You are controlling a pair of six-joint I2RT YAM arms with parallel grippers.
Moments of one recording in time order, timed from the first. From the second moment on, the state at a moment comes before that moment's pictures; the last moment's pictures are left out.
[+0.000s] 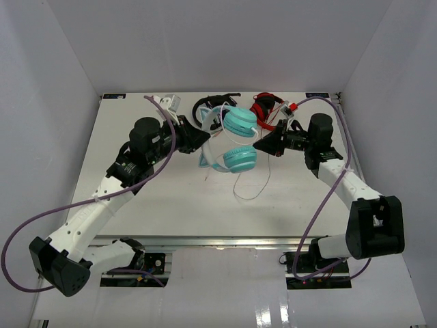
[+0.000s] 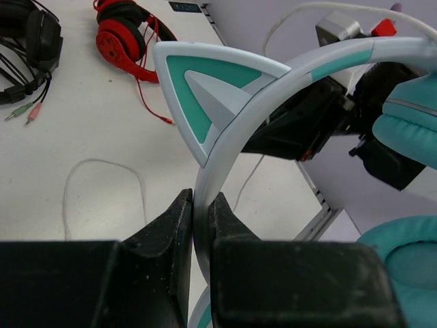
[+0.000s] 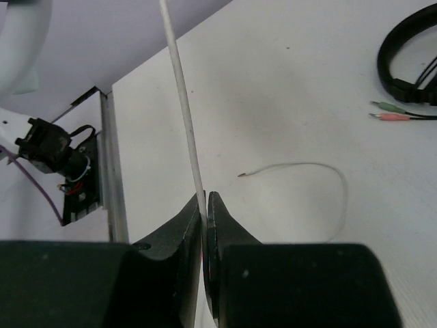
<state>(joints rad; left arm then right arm) -0.57 1.10 1.11 -0.16 0.21 -0.55 0.18 1.36 0.87 0.32 -1.10 0.25</state>
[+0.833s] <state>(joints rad) -0.66 1.25 1.36 -0.19 -0.10 -0.66 0.33 1.66 0.94 0.81 -1.24 0.68</state>
